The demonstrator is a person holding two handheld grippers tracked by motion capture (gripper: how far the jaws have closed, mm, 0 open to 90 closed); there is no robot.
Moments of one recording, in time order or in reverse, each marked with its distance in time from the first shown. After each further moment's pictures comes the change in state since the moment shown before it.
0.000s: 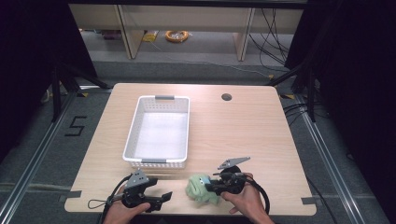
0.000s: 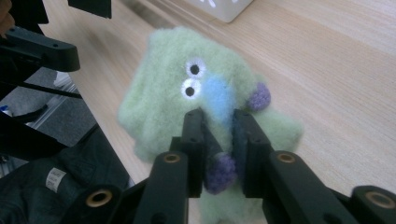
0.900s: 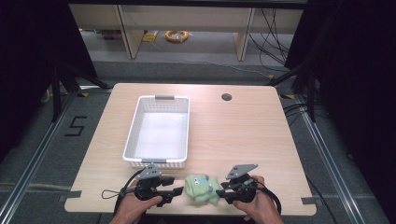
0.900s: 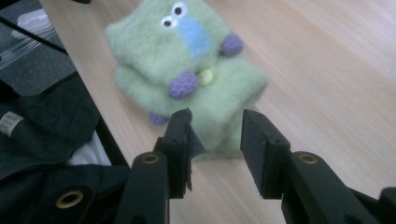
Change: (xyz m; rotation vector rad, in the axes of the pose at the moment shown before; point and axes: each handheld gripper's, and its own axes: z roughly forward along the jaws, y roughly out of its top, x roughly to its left) left arm -0.016 0.028 0.027 0.044 -0.105 -0.041; right arm 0.000 -0.021 -0.024 0.048 -0.079 -0.177
